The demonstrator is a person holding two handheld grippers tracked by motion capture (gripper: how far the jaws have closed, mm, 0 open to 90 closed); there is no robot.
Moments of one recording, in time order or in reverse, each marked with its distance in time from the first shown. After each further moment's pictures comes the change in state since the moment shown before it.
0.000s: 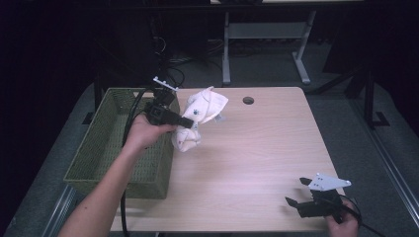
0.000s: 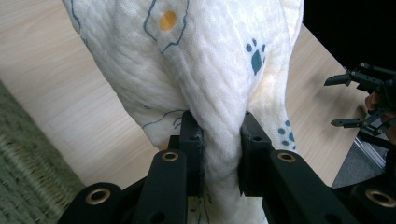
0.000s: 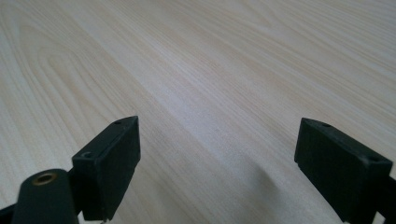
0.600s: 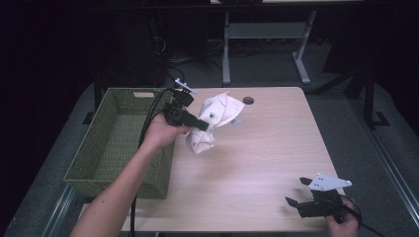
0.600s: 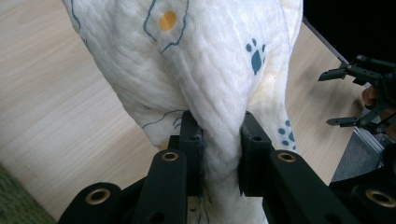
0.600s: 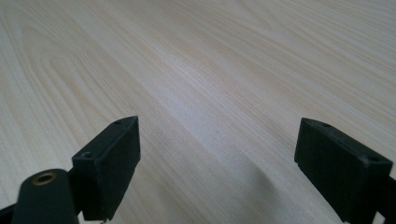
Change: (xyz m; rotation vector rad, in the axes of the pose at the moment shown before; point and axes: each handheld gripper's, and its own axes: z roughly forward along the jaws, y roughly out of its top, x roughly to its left) left arm -0.021 0.017 0.033 0.050 -0.023 0.048; right arm 0.000 0.000 -0.001 0.000 0.004 -0.003
